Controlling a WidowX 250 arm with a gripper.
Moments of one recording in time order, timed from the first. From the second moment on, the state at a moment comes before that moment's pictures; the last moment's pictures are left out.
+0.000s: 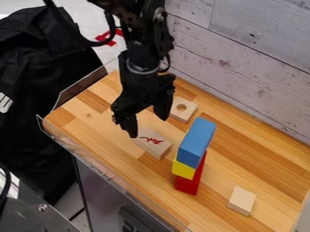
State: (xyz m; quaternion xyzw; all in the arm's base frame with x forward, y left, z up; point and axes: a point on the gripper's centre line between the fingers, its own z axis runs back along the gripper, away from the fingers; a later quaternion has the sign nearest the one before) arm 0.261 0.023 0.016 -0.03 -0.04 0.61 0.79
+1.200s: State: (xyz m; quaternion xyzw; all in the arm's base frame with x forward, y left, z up) arm 0.265 0.015 -0.012 -0.05 -0.01 0.66 0.75
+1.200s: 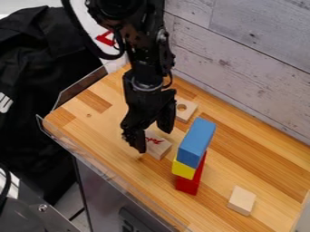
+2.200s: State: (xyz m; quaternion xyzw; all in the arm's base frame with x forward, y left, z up) arm 0.264 0.022 -0.031 -0.03 0.01 0.66 0.75
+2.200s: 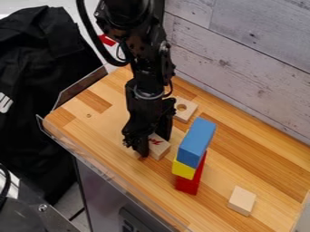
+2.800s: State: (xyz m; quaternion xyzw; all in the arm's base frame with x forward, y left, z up) arm 0.260 0.039 0.047 -0.08 -0.02 0.48 0.88
